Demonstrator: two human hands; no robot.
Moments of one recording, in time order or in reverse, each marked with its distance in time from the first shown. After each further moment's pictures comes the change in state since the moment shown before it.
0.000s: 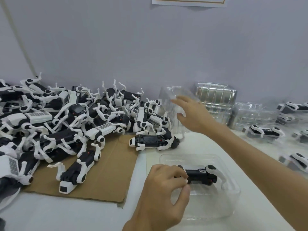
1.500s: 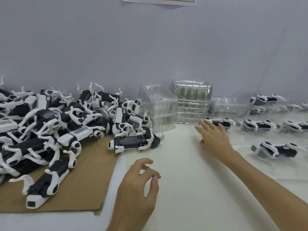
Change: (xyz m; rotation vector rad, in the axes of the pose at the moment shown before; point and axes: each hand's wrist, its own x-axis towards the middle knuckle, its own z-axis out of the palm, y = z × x) left_hand -0.004 -0.008 0.012 0.047 0.102 -0.204; right_hand -0.098 0.136 0.056 -0.513 -0.165 0.313
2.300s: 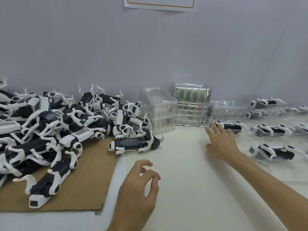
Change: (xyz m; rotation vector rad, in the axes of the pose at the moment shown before) left_hand -0.001 0.001 -0.002 0.018 -0.056 -0.017; right_hand -0.010 0.019 -0.005 -0.009 -0.097 0.124
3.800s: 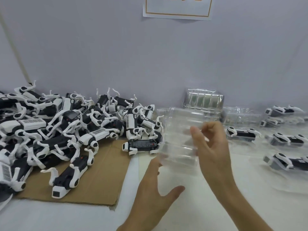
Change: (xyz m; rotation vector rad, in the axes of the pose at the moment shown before) left_hand -0.001 0.006 -0.001 -0.321 -0.070 -0.186; right_hand -0.126 -0.117 -0.130 1.763 0.480 -0.126
